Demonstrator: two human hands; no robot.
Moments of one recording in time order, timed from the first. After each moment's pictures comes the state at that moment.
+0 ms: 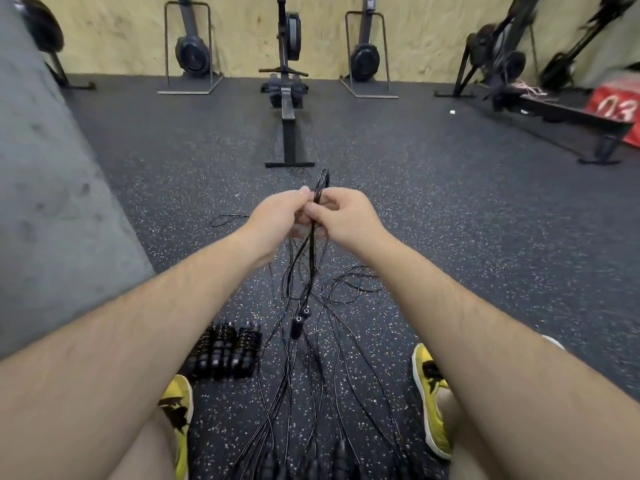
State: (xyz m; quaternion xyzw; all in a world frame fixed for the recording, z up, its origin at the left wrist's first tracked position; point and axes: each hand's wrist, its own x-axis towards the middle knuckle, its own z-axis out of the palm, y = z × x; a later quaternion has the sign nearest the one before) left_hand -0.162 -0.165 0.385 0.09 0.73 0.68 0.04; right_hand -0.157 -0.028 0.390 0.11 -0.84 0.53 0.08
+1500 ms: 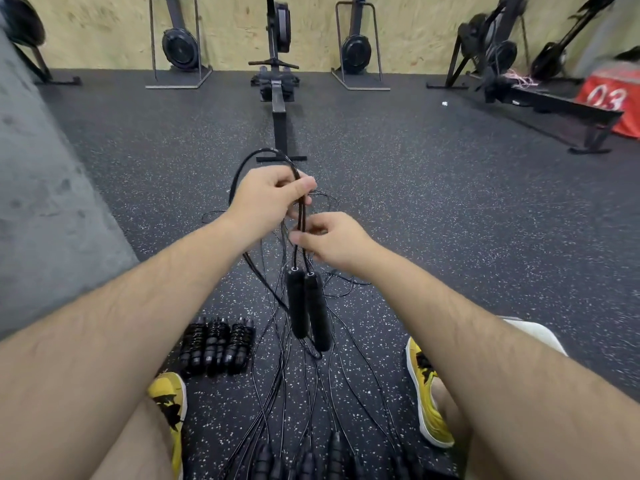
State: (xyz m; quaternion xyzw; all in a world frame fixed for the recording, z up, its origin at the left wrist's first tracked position) left_hand -0.164 -0.161 0.403 0.14 0.80 0.58 -0.08; right_hand -0.135 -0.018 0.368 0.08 -0.88 0.46 -0.03
